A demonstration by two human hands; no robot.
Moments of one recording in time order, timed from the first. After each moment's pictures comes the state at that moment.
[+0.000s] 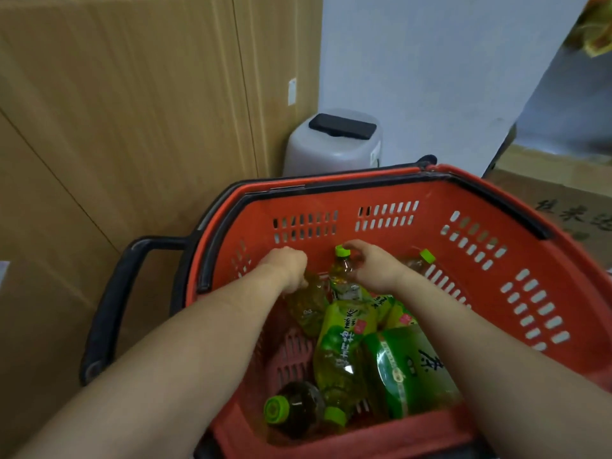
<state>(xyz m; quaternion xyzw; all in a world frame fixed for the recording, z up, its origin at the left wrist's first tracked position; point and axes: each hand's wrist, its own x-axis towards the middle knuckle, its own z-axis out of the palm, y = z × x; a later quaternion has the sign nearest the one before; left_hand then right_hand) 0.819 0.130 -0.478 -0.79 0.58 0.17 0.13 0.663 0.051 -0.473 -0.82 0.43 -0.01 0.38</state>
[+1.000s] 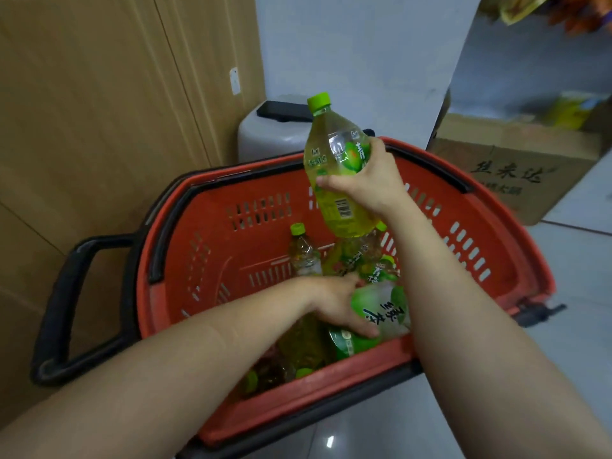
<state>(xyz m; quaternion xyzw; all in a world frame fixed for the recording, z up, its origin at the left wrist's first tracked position) 0.680 0.153 -0.447 -0.64 0.66 0.38 0.11 0.618 0.036 -0.393 -0.73 0.48 -0.33 0.36</state>
